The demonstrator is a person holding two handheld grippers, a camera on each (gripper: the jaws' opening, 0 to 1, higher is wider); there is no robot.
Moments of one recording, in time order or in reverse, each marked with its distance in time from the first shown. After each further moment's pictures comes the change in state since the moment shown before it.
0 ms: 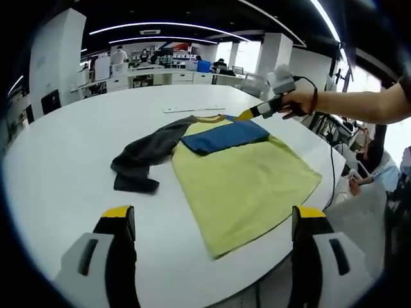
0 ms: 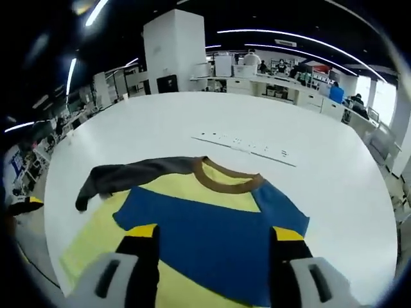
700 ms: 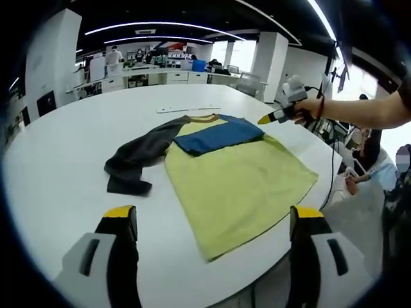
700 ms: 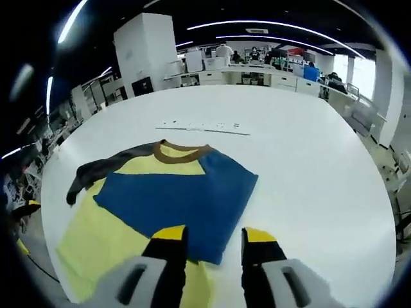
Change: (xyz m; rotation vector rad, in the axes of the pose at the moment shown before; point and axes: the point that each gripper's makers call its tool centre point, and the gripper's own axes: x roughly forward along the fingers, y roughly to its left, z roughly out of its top) left arm 0.005 -0.010 0.000 0.014 0.011 -0.033; right arm -0.035 -0.057 -0.055 0.133 0.035 -0.056
